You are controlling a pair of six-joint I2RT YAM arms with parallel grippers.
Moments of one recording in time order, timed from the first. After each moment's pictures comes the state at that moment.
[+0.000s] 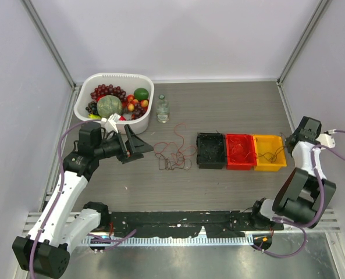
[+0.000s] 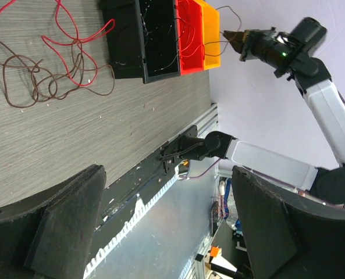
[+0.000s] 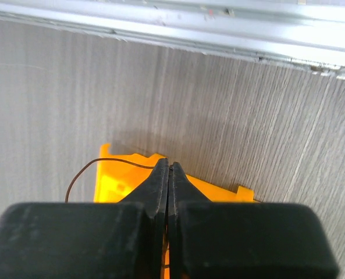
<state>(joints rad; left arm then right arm) -0.23 0.86 0.81 -0.49 0.74 -0.82 -0.51 1.36 0.83 -0.39 0.26 0.91</state>
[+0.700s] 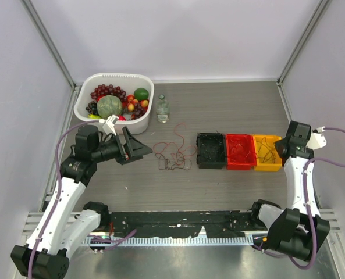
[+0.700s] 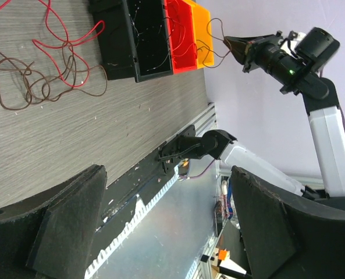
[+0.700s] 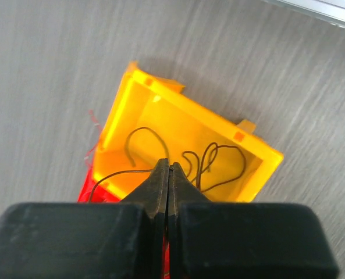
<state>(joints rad) -0.24 0.80 0.81 -0.49 0.74 -0.82 -0.35 0.99 0.79 -0.58 0.24 0.85</state>
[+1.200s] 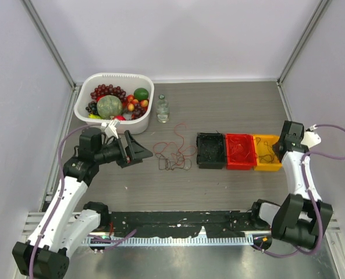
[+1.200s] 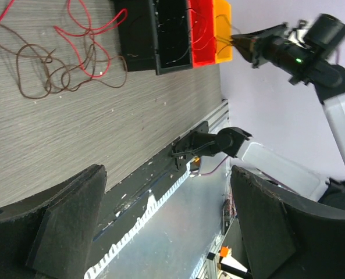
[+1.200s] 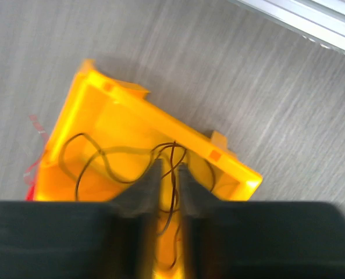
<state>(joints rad) -0.24 0.78 0.75 -0.50 0.73 -0.79 -0.32 1.16 0.75 -0.54 0.36 0.77</state>
